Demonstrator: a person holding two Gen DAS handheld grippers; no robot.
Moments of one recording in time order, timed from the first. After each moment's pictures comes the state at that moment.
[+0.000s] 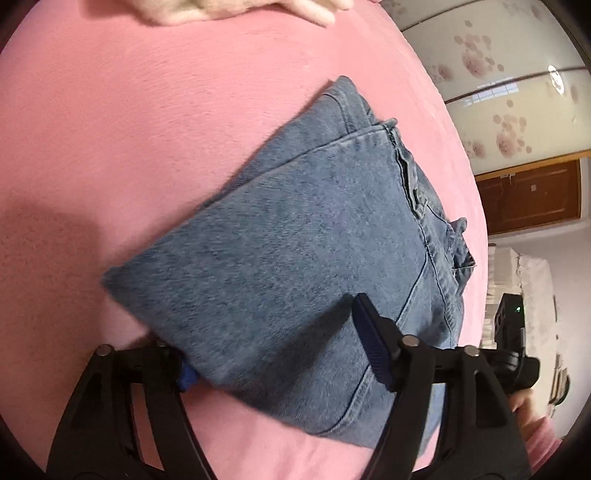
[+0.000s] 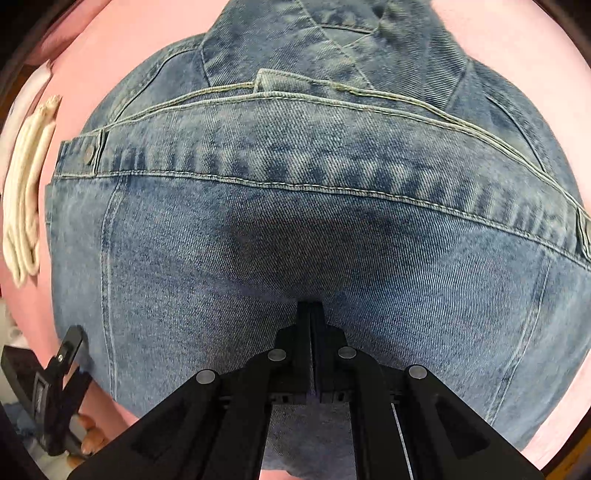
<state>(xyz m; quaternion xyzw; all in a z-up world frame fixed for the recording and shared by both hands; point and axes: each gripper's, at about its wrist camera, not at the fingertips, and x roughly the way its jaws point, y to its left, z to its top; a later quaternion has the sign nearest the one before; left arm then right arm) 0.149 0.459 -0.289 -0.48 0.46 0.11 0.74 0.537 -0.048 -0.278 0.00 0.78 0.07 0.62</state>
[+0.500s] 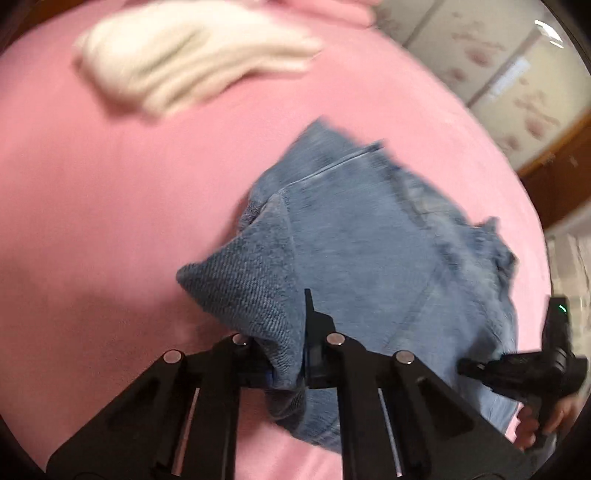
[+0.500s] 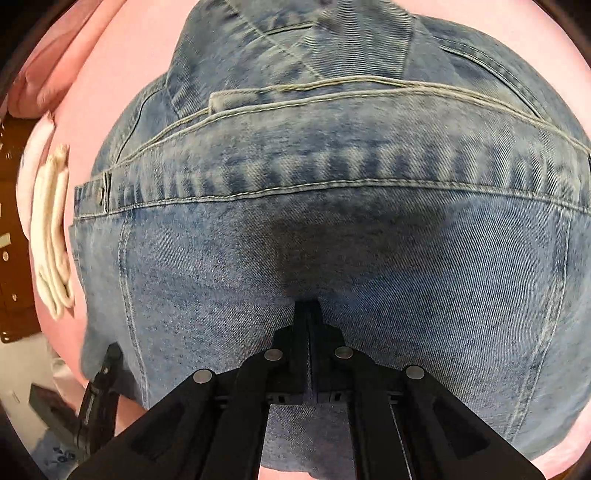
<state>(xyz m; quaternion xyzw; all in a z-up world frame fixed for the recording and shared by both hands) 0.166 0.407 -0.227 -0.33 0.44 0.22 0.81 0.541 -0.126 -0.281 0.11 0.76 0.06 0.64</state>
